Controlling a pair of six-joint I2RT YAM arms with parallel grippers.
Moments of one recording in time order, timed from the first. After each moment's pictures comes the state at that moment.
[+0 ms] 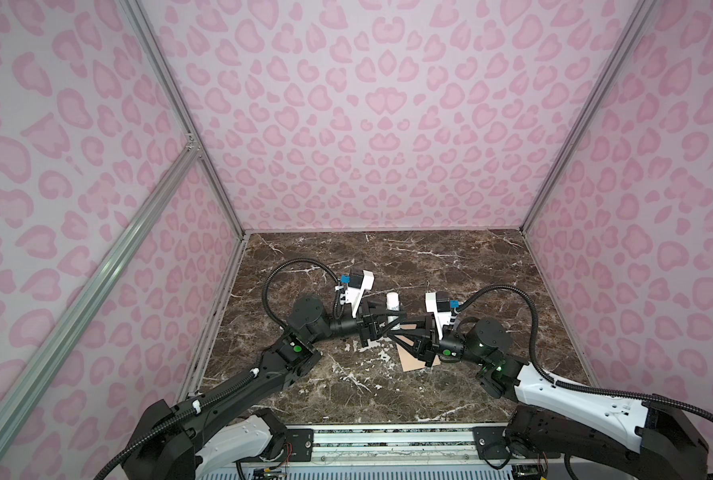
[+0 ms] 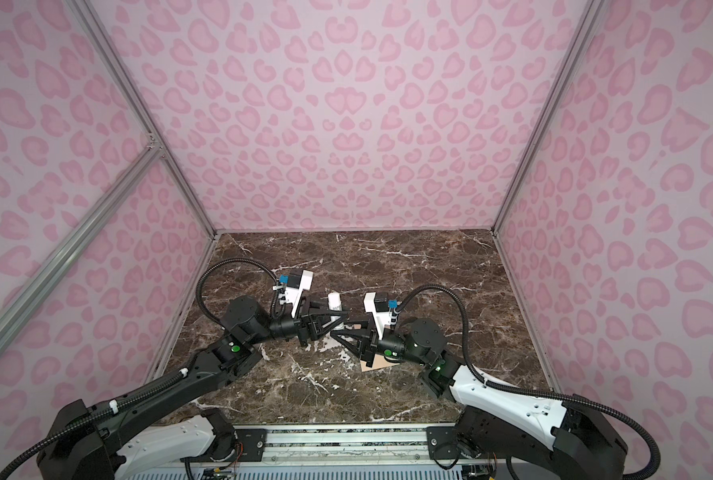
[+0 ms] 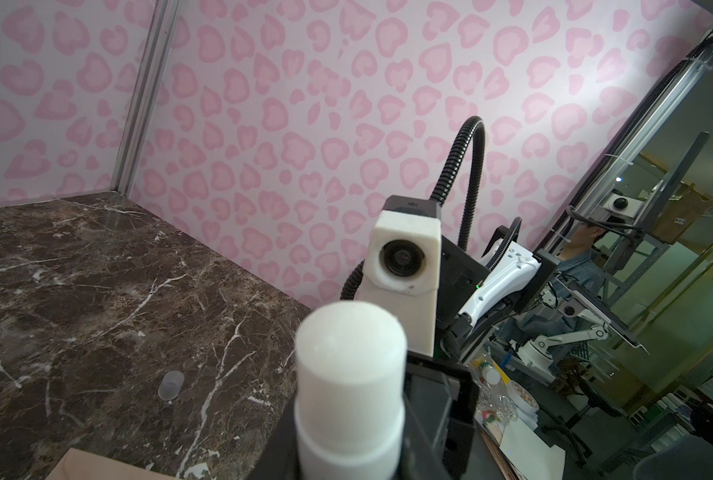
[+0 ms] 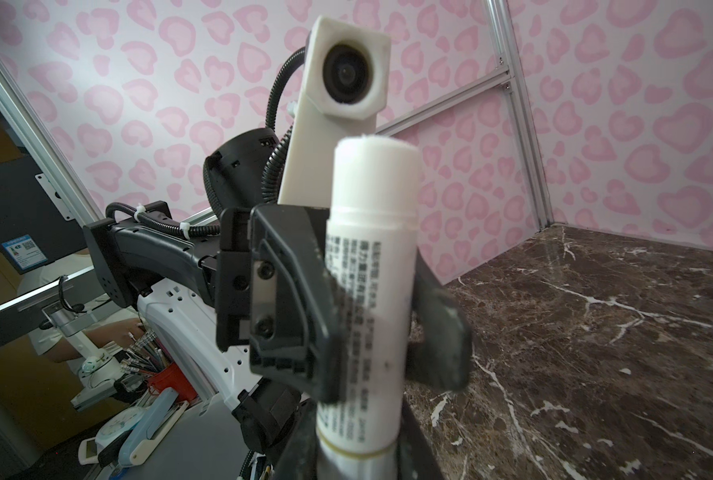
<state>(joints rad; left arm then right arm) -0.73 1.09 0.66 0.59 0.69 -0.61 0.86 1.02 0.49 0.66 -0.49 0.48</state>
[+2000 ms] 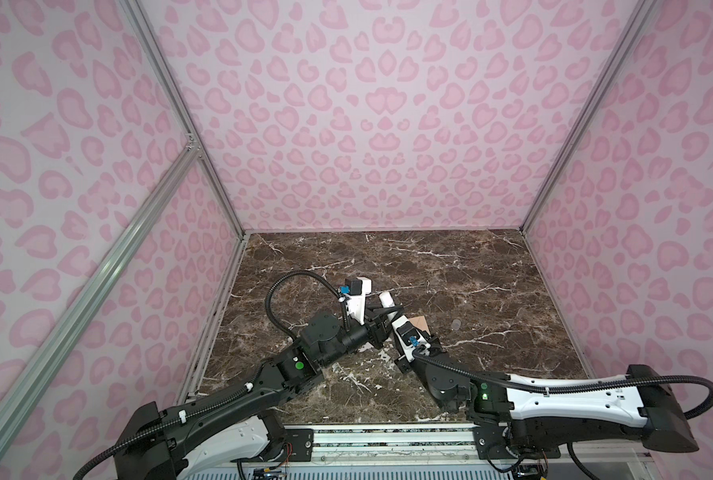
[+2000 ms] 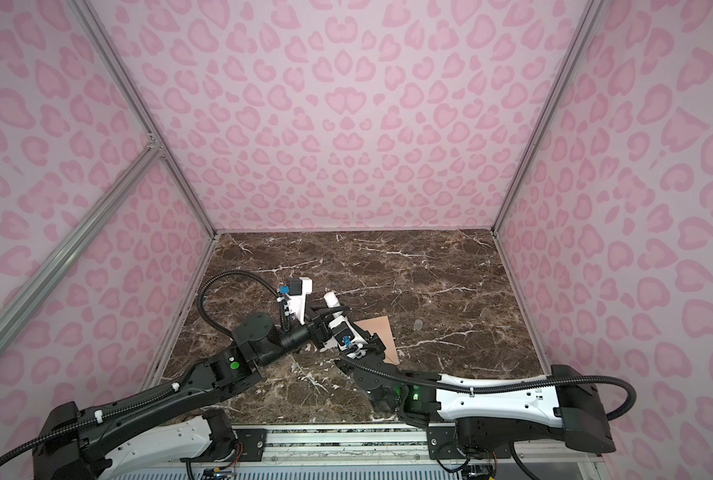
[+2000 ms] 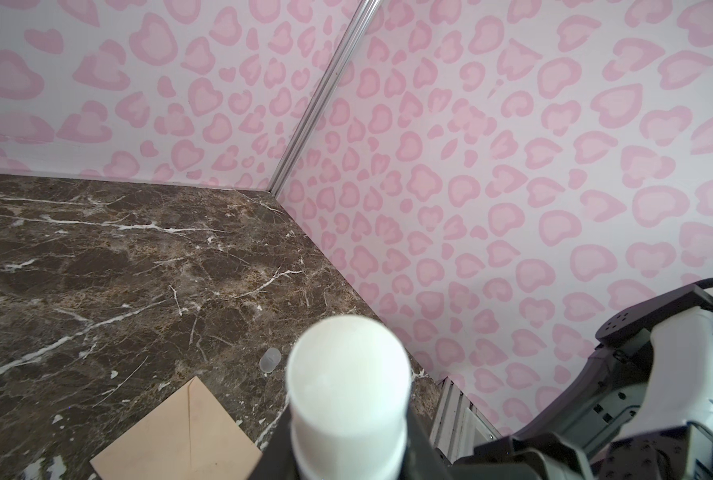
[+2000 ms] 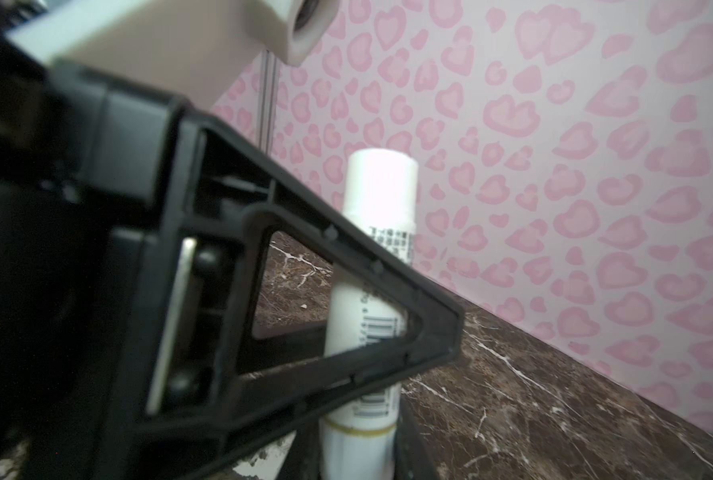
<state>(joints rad) -0.93 1.01 0.65 0.35 0.04 -0.58 1.37 1.08 0.68 0.21 0.83 -0.07</state>
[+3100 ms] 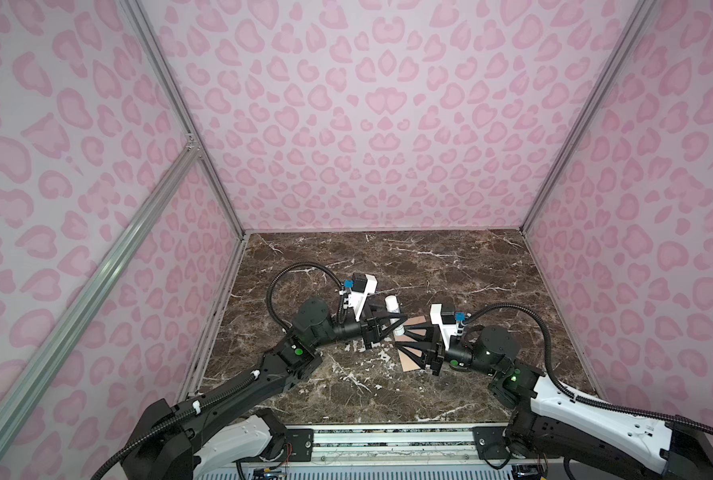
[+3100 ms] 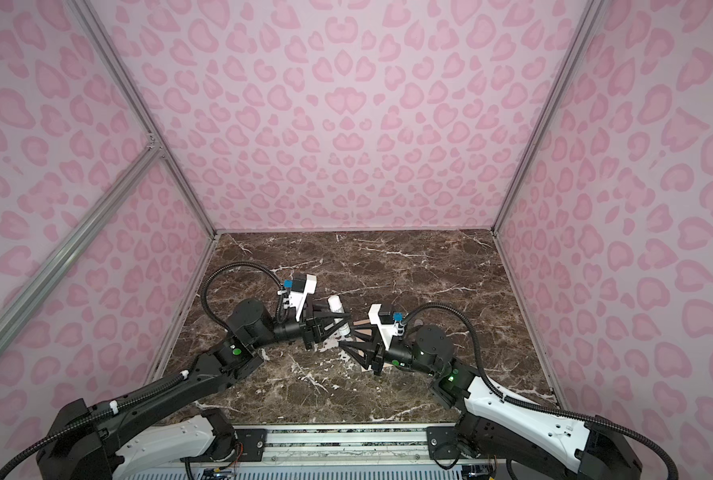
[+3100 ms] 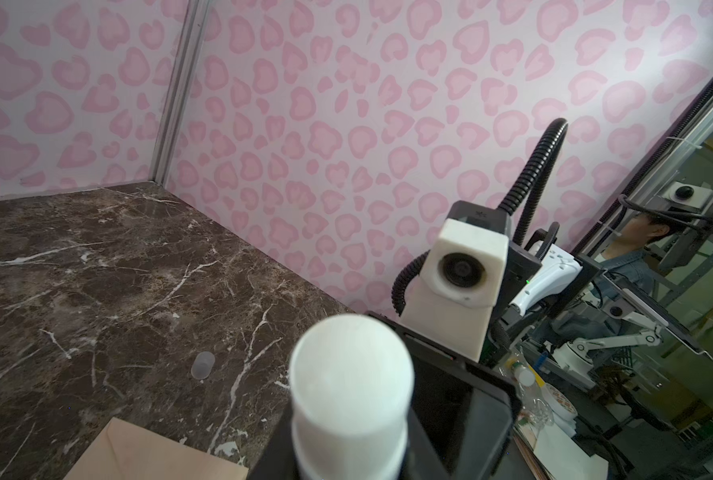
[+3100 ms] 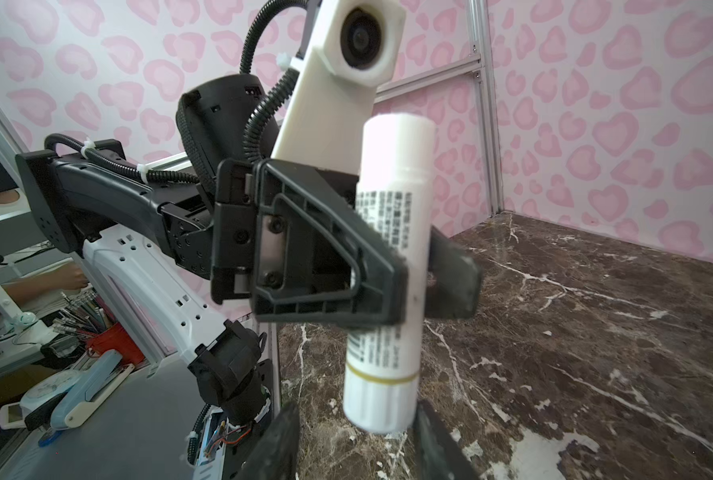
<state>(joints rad) -0.77 1.09 0.64 0.52 0.62 -0.54 0.86 0.87 0.44 0.45 -0.41 0.32</state>
